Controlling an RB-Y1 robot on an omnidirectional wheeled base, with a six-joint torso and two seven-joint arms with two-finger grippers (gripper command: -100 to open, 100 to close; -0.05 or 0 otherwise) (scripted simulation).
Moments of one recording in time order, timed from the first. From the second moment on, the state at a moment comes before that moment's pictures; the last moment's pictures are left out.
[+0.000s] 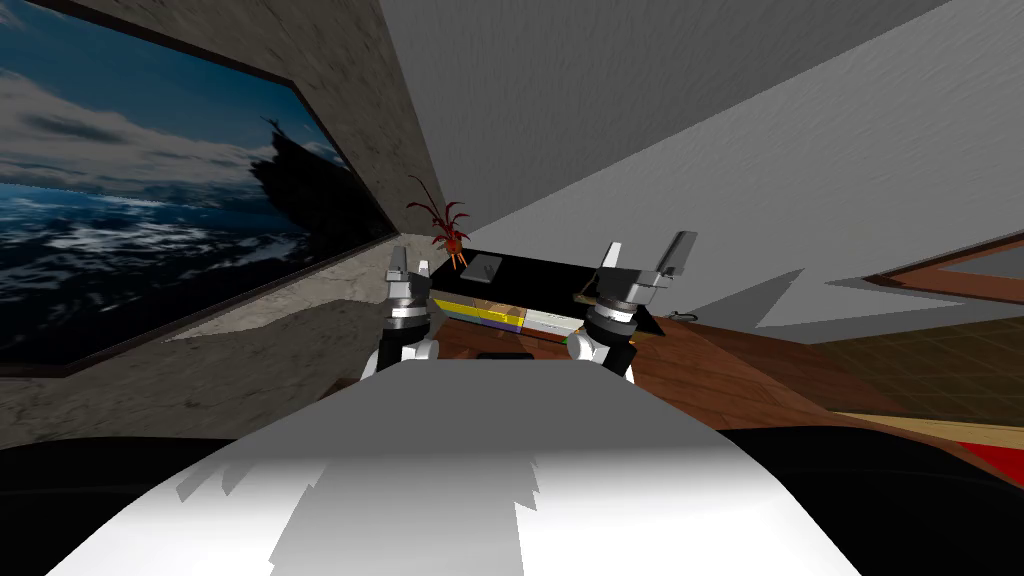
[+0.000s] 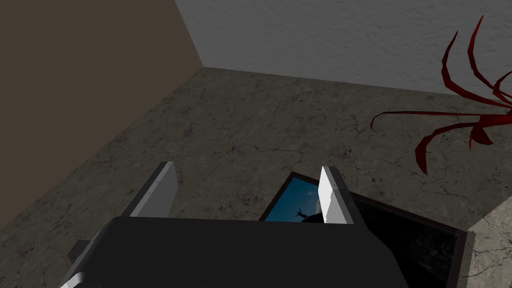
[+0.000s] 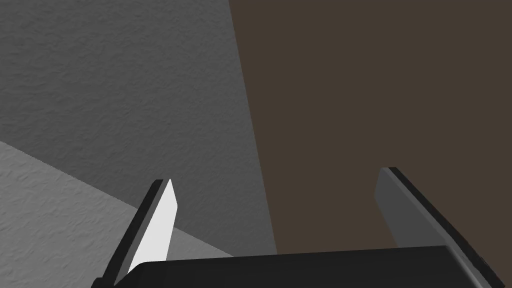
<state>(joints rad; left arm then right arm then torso) 0.53 0.02 -0.04 -2.32 -0.10 -0.38 0.06 0.45 0.01 0.03 -2.38 -0.05 -0.62 -0.02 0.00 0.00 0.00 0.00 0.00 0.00</state>
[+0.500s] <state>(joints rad) 0.53 0.02 -0.04 -2.32 -0.10 -0.38 0.06 0.45 0.01 0.03 -2.38 -0.05 -0.62 -0.02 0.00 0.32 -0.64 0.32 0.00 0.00</state>
